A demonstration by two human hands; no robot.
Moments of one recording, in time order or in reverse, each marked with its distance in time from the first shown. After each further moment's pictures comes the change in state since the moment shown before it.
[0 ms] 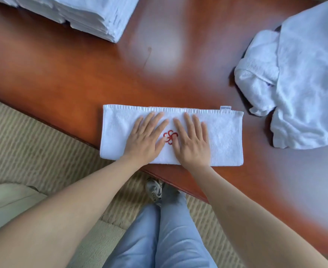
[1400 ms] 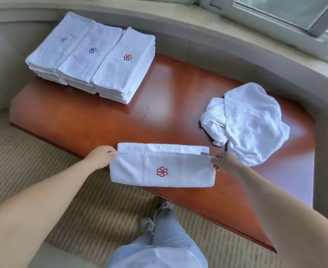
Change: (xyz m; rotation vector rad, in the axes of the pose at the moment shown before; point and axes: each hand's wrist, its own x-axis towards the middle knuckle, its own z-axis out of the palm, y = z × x) left_hand -0.049 -0.077 -0.205 -0.532 -0.406 -0.667; right_hand -0.015 0.101 -0.215 0.475 -0.518 0.639
